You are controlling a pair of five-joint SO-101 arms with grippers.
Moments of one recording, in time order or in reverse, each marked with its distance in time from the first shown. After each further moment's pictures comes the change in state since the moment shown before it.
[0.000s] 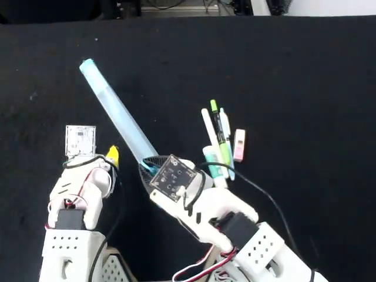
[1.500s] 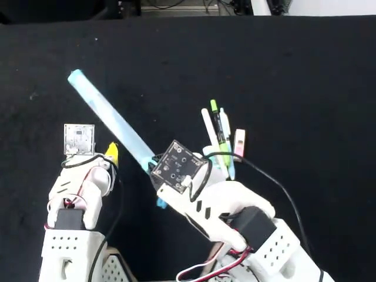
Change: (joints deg) left arm 0.0 0.0 -1.1 -0.6 0.0; right arm 0.5 1.1 -19.8 21.3 0.2
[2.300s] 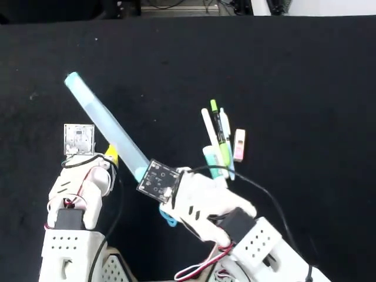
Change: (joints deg) left arm 0.0 0.0 0.0 -0.2 0.0; right arm -0.2 0.0 20.3 -10.8 9.4
